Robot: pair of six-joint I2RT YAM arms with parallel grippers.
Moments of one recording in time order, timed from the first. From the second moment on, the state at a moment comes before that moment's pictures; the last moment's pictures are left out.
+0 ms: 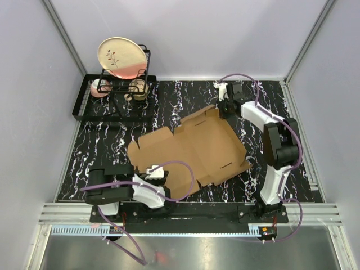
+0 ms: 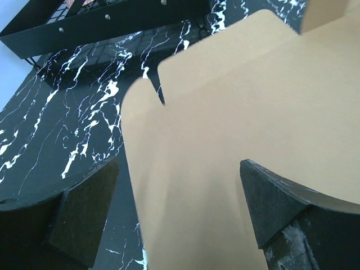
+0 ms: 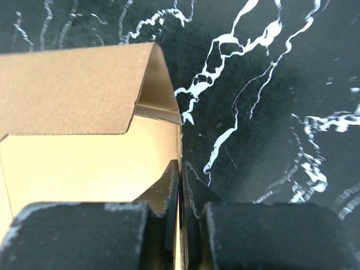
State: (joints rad) left arm -1.49 1.75 0.57 -1.12 -1.45 -1.99; right arm 0.23 1.97 1.43 -0.36 -0.19 -0.11
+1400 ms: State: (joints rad) left arm -1.18 1.55 0.89 -1.34 -1.46 -2.00; right arm 0.95 1.47 0.83 0.34 0.93 -0.96
